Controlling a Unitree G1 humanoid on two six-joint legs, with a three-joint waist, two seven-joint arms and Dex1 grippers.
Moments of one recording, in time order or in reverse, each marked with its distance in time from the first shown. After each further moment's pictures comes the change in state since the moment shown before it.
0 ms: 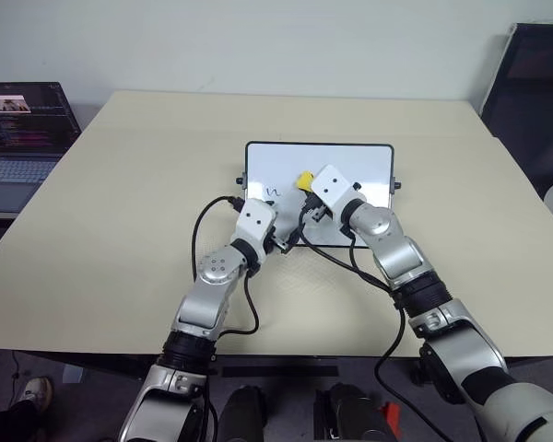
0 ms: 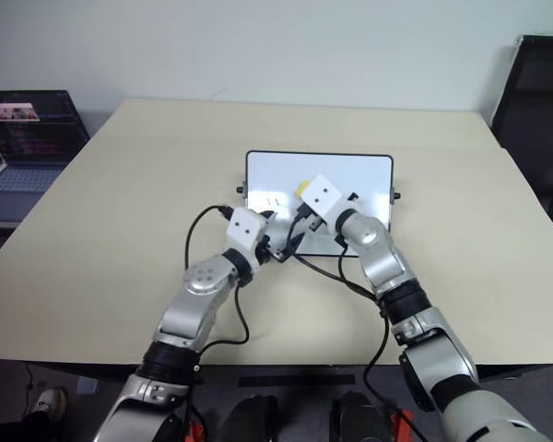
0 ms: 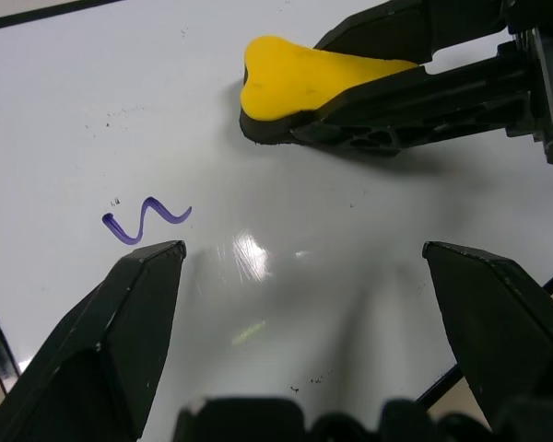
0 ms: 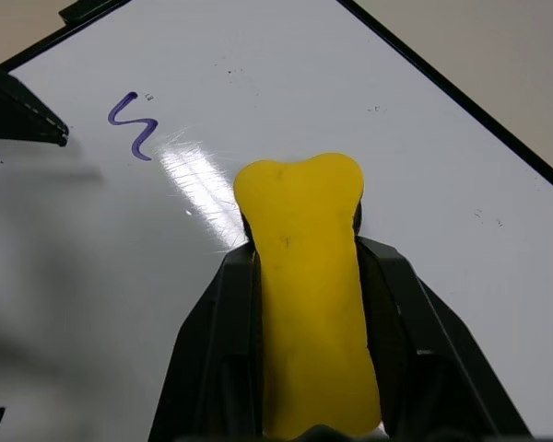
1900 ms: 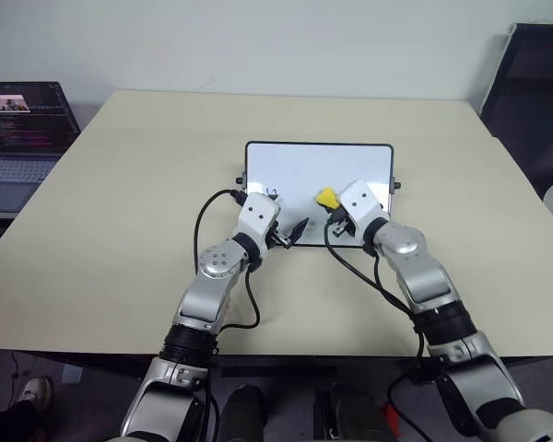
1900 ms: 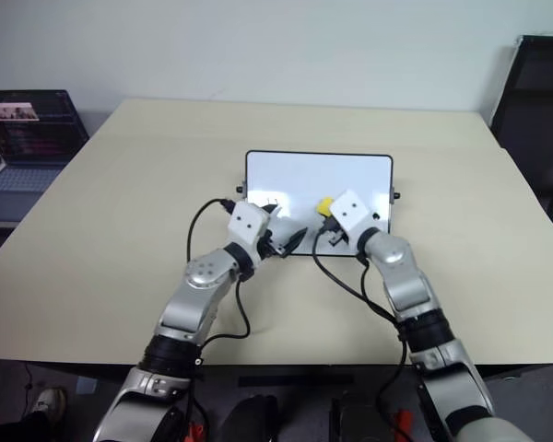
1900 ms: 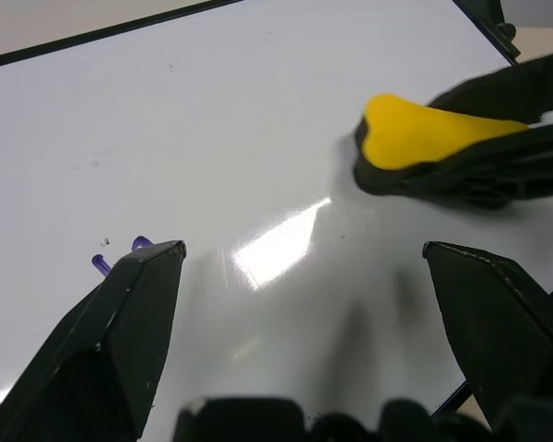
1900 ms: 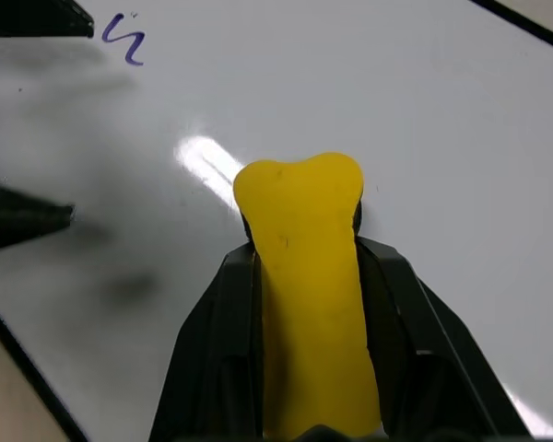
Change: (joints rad) left arm -0.031 0.000 -0.001 0.019 0.001 -0.016 -0.023; right arm 0.260 -0.058 -0.098 -0.290 0.102 0.070 0.044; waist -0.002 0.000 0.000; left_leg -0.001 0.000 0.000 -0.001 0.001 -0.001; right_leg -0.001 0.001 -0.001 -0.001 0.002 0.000
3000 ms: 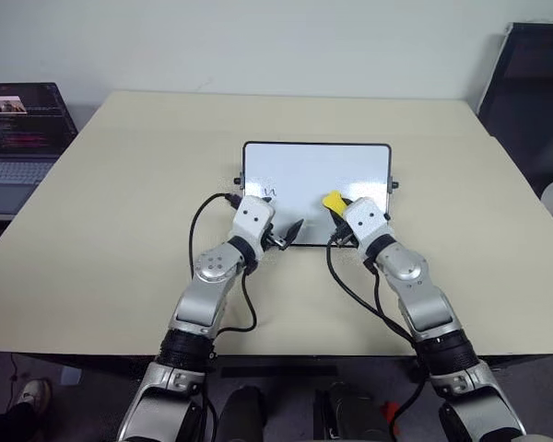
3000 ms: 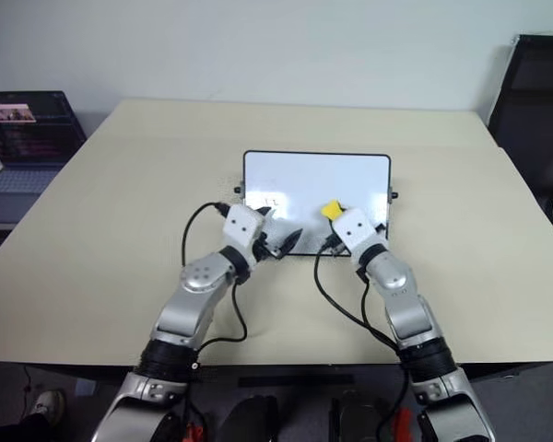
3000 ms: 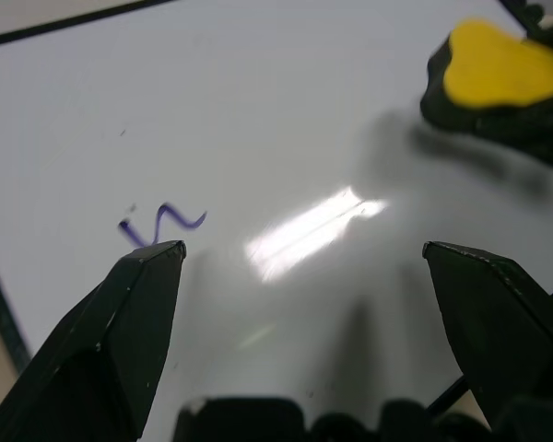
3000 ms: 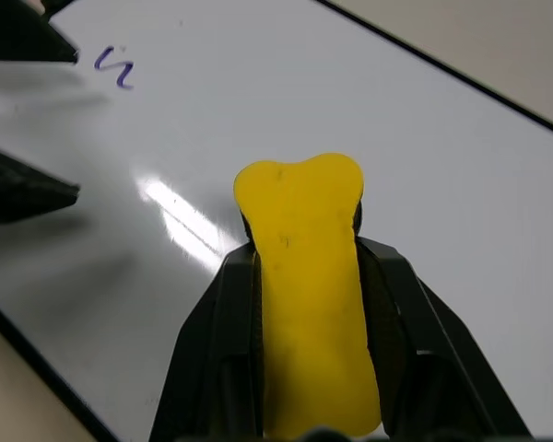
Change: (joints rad) left arm 0.058 0.024 0.030 -0.026 0.004 0.003 0.044; right arm 0.072 0.049 0.006 -0.057 -0.056 -0.131 -0.129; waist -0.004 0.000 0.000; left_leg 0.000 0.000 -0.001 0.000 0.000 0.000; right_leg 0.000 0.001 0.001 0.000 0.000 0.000
